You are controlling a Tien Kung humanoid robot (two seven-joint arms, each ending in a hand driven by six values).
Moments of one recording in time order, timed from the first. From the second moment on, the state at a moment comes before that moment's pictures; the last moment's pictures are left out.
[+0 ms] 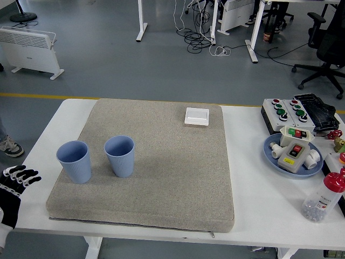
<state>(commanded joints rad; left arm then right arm) 0.13 0.31 -1.39 -1.31 0.78 -0.11 -0.57 0.20 -0.14 1.07 0.18 -0.73 0.01 -0.25</state>
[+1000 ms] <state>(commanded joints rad) -0.04 0.33 -1.25 -1.17 0.98 -0.11 -0.46 0.19 -0.14 1.07 0.18 -0.72 0.00 -0.25</state>
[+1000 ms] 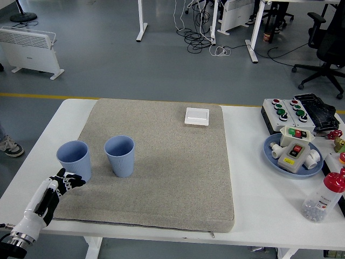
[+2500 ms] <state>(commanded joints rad) -0.18 0.37 -1.19 -1.03 1.03 -0.12 -0.41 0.19 -0.14 1.07 0.18 -0.72 0.01 -0.25</state>
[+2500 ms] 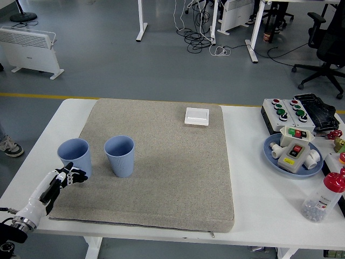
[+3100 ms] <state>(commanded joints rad) -0.26 0.38 -1.15 -0.97 1.03 -0.12 -0.40 0.19 -0.14 1.07 0.18 -0.72 0.01 -0.25</state>
